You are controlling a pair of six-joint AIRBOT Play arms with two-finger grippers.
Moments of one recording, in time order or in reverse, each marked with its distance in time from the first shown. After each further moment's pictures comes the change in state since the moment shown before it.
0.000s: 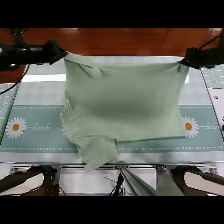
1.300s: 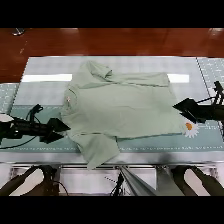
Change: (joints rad) left arm 0.422 0.233 -0.893 0.031 -0.467 0.061; right arm -0.279 0.485 -0.854 0.199 -0.017 -0.064
